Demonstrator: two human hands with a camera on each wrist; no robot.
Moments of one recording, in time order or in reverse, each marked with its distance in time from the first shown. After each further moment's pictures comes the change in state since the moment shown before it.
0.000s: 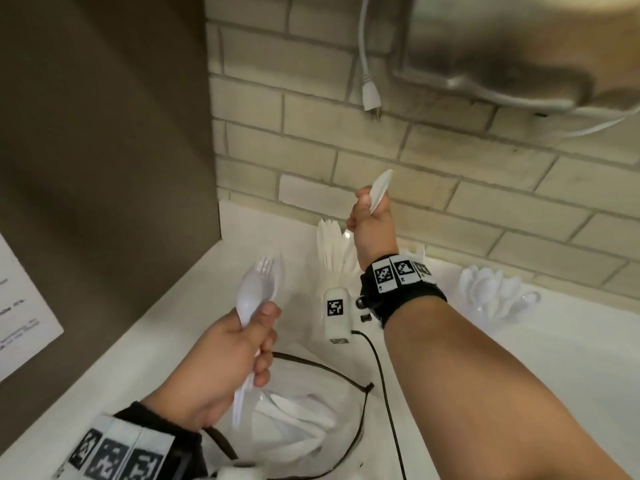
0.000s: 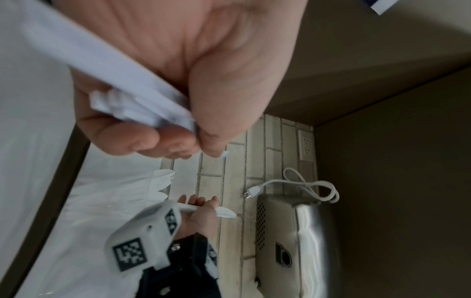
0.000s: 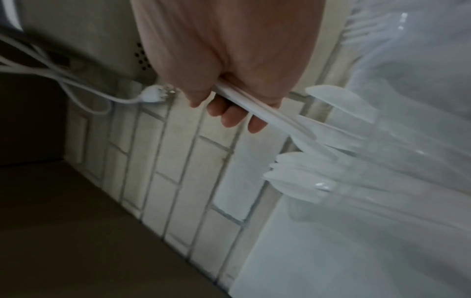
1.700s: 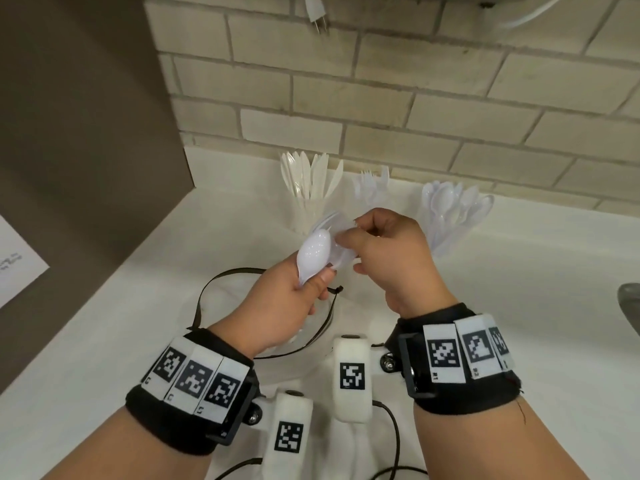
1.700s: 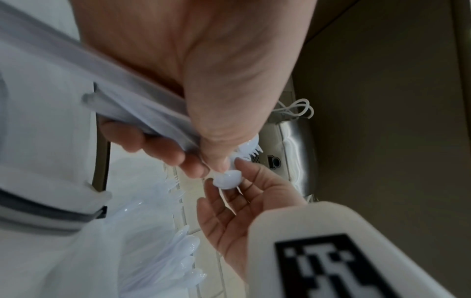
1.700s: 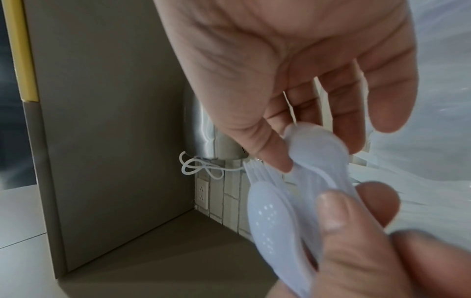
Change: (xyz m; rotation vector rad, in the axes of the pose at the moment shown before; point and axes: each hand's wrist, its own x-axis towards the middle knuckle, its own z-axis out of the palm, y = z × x) left_hand -0.030 -0.041 0.061 0.558 -0.254 0.261; right_hand -0.168 -0.043 -0.098 -0.220 -0.094 0.255
